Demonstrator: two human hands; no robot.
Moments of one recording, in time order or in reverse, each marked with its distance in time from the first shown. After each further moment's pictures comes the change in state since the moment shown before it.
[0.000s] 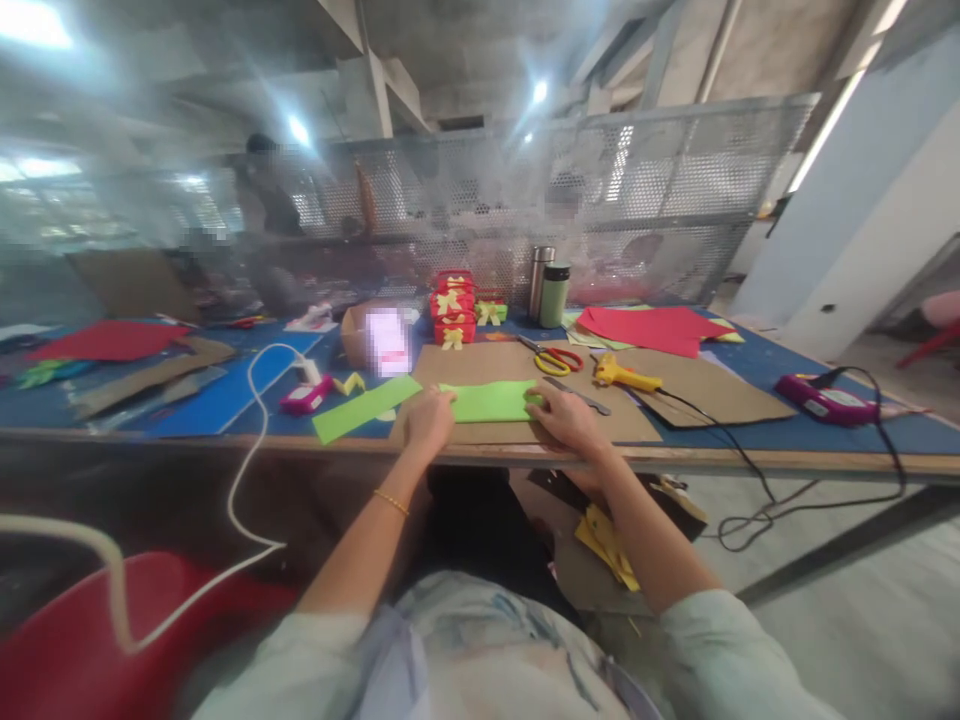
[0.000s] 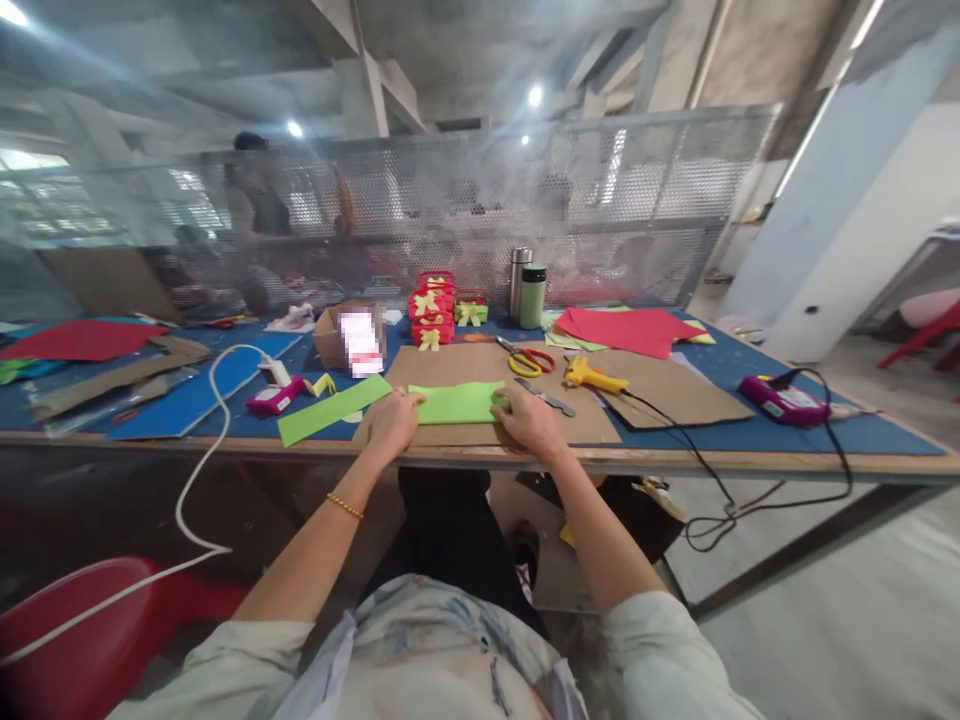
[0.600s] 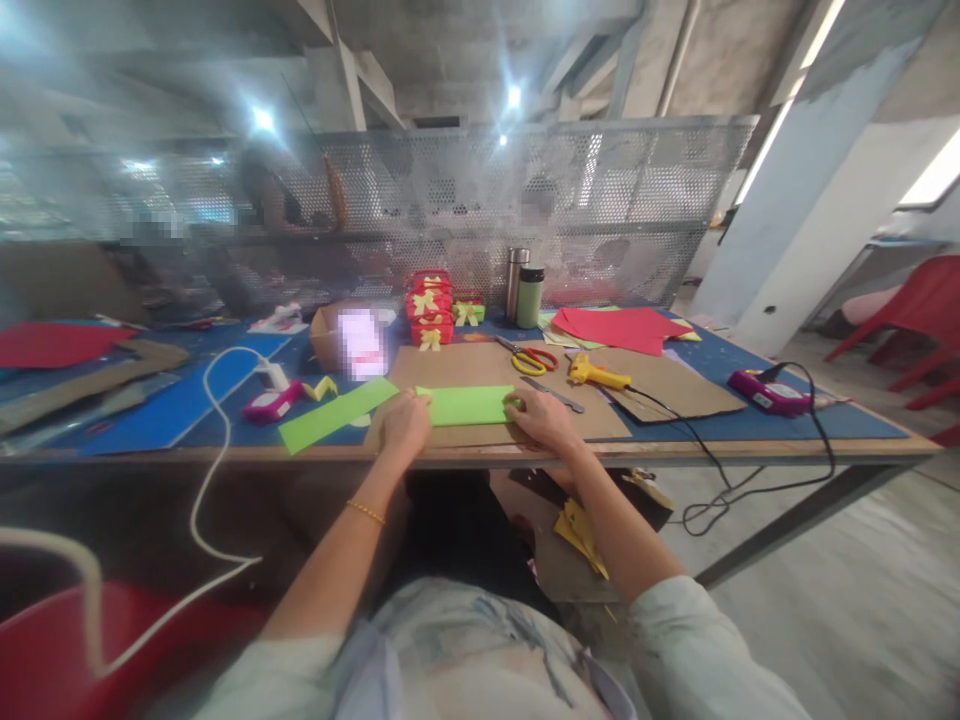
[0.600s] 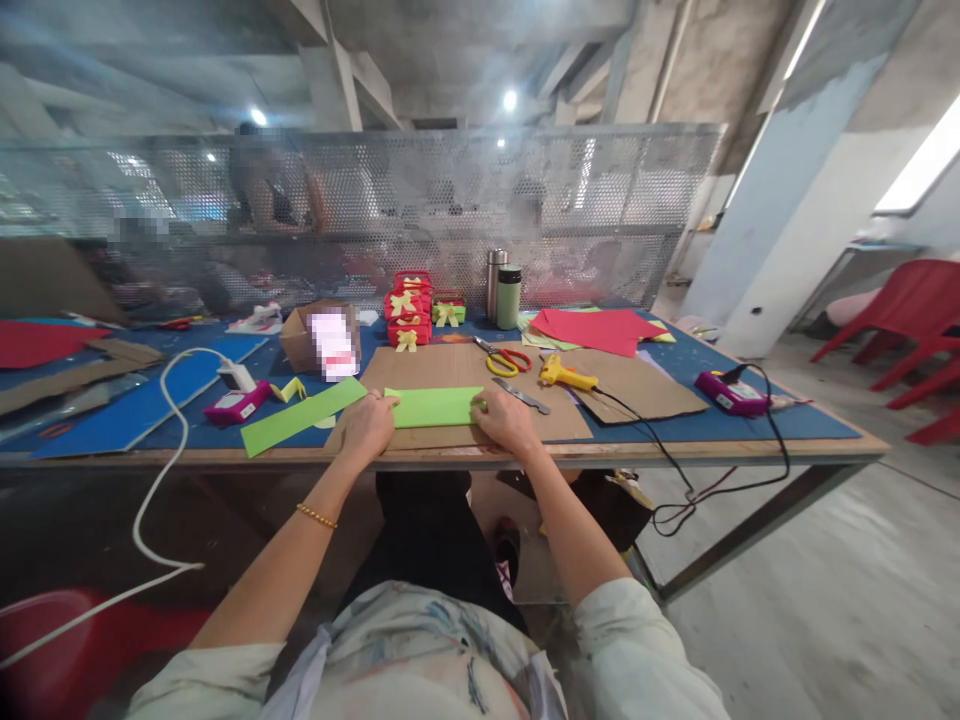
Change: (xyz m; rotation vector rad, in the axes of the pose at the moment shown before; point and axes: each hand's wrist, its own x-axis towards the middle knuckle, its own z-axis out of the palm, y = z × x) left_hand 0.004 -0.003 0.002 0.016 0.008 0.003; right_hand 0.000 -0.007 -0.004 -0.018 -0.009 0.075
